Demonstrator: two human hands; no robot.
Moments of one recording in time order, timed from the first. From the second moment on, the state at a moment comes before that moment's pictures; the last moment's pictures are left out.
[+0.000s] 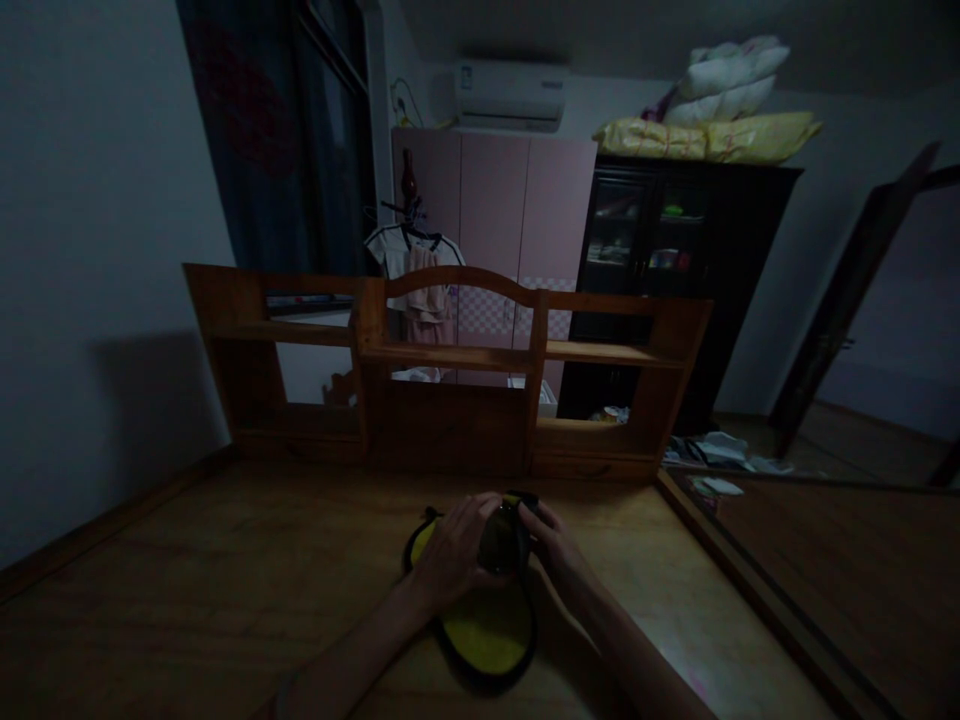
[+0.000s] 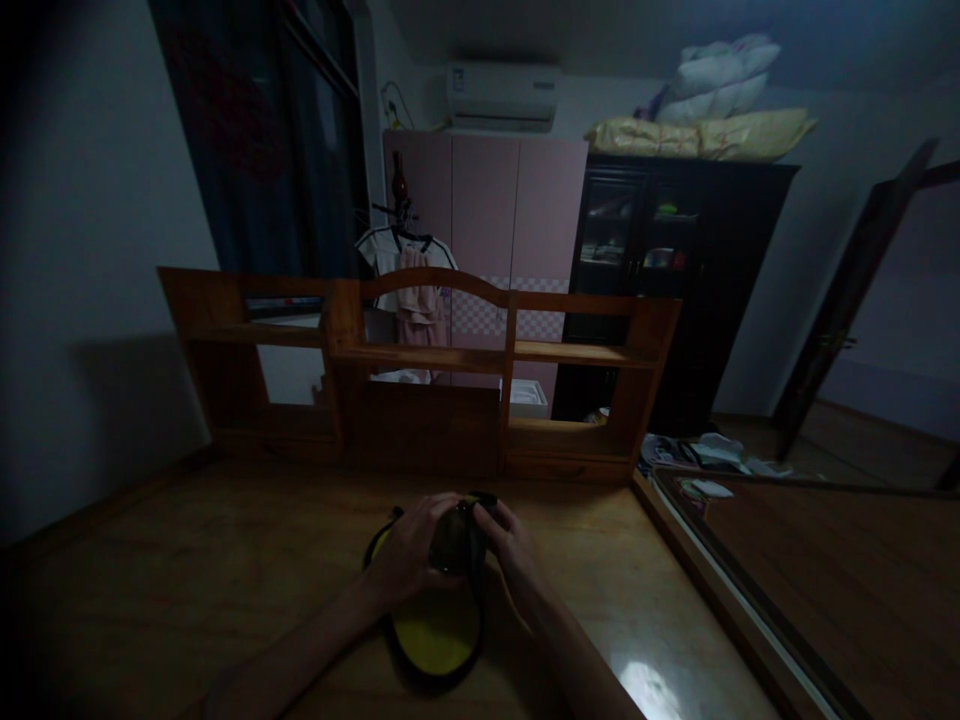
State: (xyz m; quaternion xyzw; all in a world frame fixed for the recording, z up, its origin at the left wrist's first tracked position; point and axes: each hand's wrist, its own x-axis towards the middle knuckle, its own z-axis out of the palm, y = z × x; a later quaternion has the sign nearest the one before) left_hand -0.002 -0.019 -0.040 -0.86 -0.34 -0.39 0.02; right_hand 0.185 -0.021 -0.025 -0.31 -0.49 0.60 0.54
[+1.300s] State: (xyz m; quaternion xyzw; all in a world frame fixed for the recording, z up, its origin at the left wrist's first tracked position) left_hand 0.005 -0.027 -0.035 -0.85 -0.39 -0.36 0.04; right_hand 0.178 -0.012 -0.040 -0.34 -0.57 0.51 0.54
